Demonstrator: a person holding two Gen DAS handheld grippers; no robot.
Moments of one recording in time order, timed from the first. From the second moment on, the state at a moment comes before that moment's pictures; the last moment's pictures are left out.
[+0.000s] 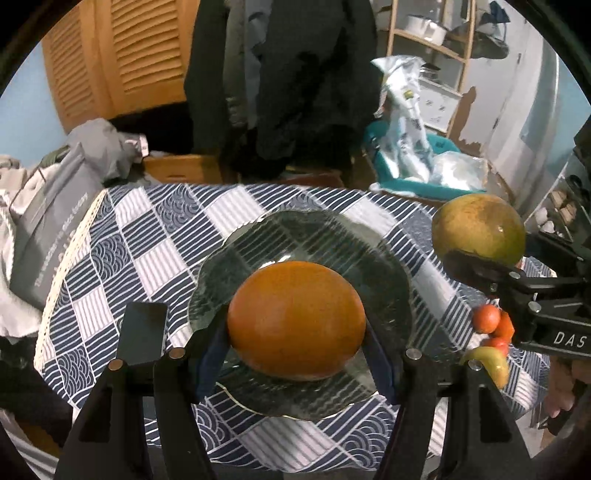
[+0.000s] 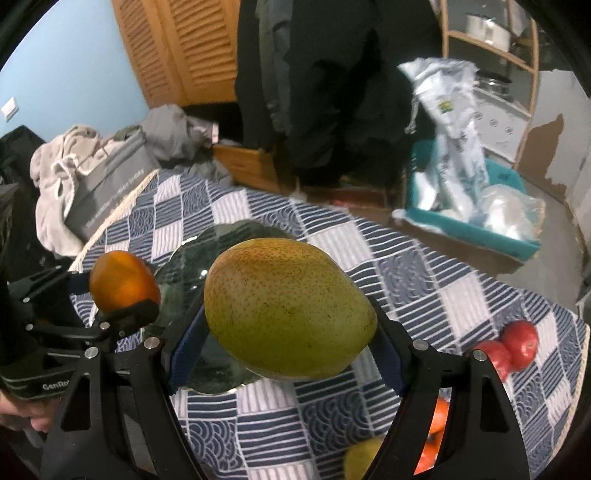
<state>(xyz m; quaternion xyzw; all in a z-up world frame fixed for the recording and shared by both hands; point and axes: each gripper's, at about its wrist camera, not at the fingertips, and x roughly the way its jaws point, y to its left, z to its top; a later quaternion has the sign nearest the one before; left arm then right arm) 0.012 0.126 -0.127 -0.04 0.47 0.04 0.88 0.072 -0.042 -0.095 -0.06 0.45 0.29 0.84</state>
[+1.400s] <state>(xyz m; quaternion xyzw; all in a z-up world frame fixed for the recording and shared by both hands) 0.021 0.152 -0.231 -0.07 0.61 0.05 0.78 0.070 0.021 -0.178 -0.15 0.55 0.30 0.76</state>
